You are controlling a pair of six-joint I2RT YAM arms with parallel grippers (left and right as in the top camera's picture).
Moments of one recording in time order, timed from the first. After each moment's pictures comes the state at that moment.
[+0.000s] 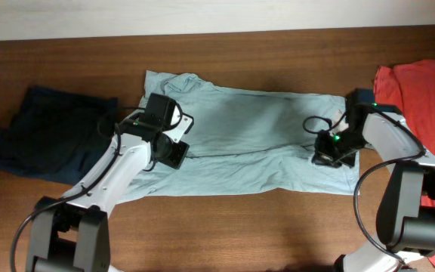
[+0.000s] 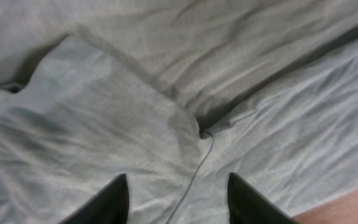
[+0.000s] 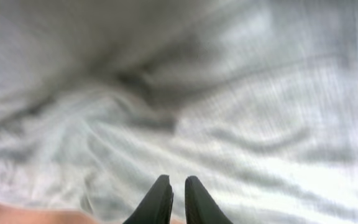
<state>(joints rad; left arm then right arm) -0.30 1.69 1.12 -0.71 0.08 0.19 -0.15 1.82 1.16 -0.98 -0.33 0.19</state>
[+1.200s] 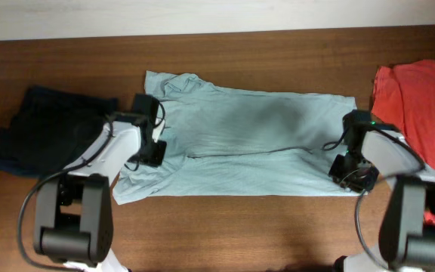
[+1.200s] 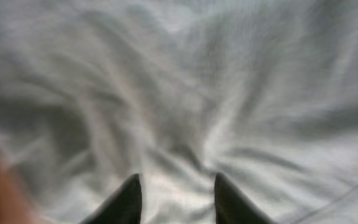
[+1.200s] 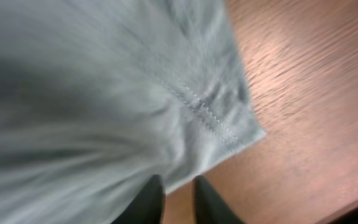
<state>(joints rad) -0.18 1.83 1.19 -0.83 -0.11 0.06 -0.16 1.69 1.00 -0.99 0.18 0.42</state>
